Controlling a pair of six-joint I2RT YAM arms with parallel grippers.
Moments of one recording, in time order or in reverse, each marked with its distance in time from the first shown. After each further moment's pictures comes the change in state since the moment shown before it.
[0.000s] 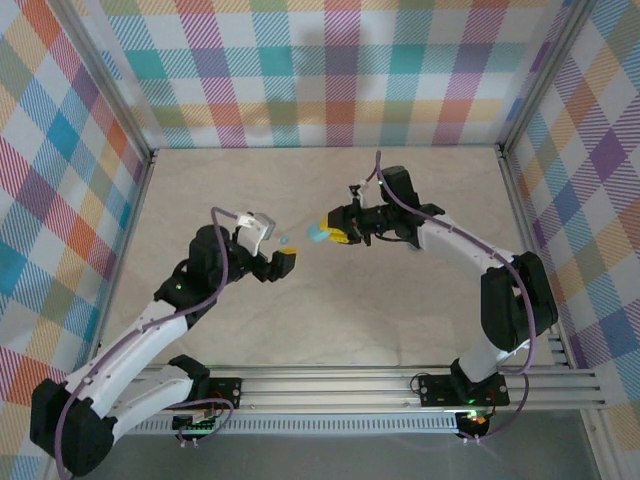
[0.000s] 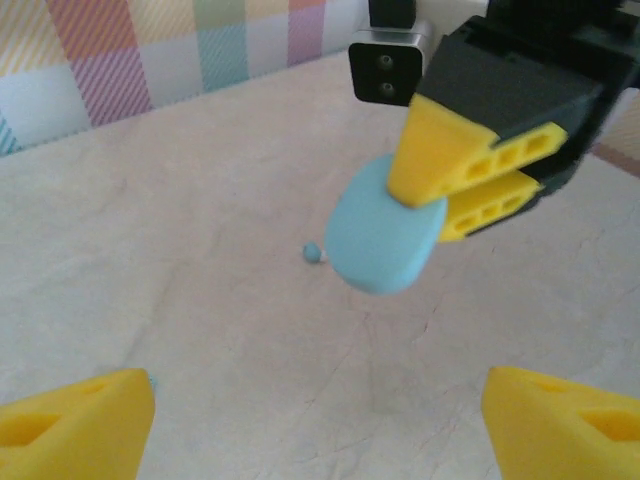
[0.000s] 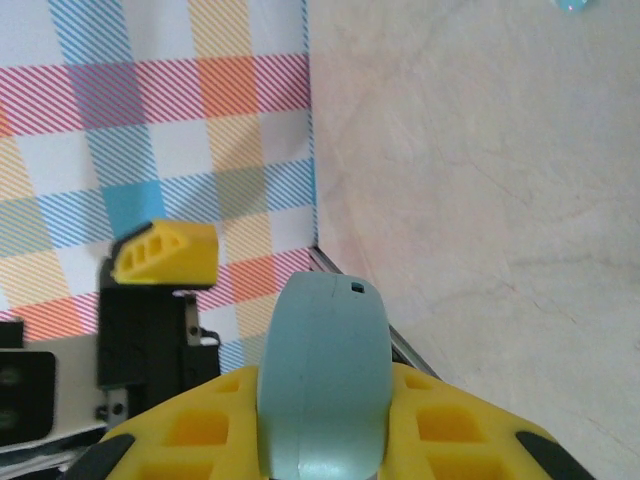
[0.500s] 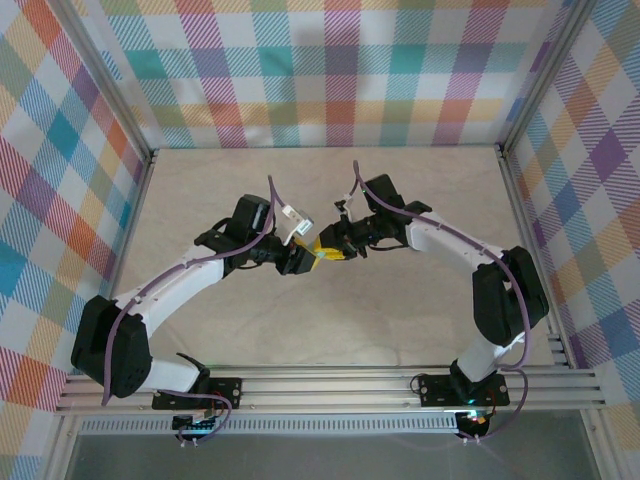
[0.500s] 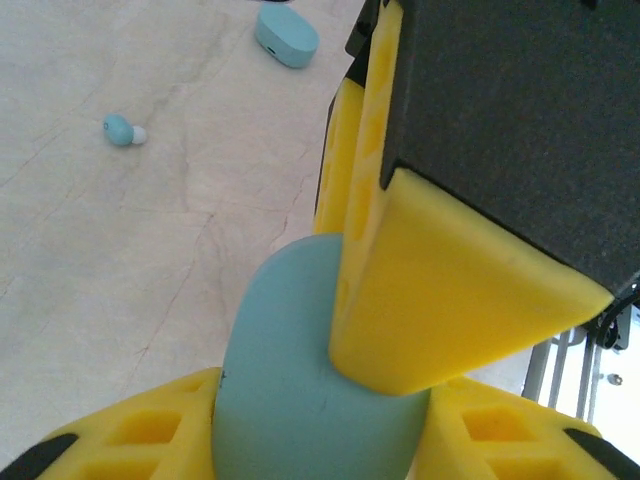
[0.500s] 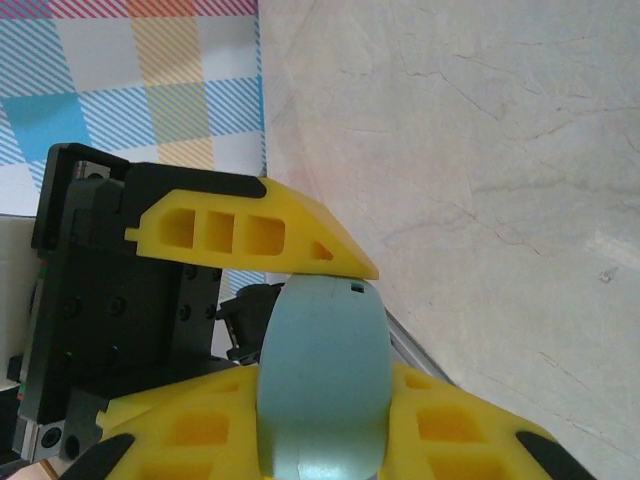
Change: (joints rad) left arm -0.011 0.470 0.334 -0.319 0.344 0.079; right arm 0.072 0.051 0.071 -0.291 -0.011 -0.254
